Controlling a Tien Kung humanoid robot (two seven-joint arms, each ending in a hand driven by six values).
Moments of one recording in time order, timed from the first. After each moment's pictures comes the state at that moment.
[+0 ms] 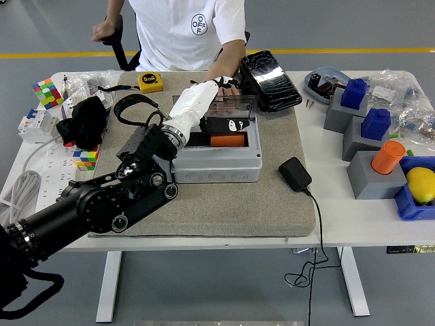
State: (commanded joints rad) left arm -0.80 0.07 -0.55 -1.06 1.64 0.40 0.25; right arm 0.03 -0.38 0.44 0.40 -0.12 -0.10 -0.08
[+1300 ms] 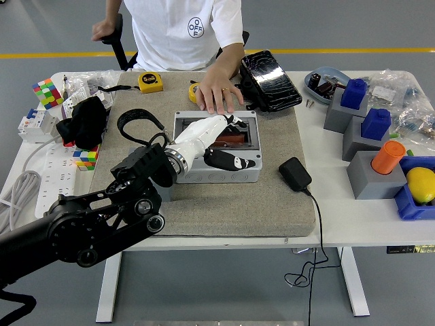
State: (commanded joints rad) left arm -0.71 0.18 -0.57 -1.45 1.63 0.24 0.50; right arm 0.02 -0.38 0.46 0.40 -0.12 -0.09 -0.08
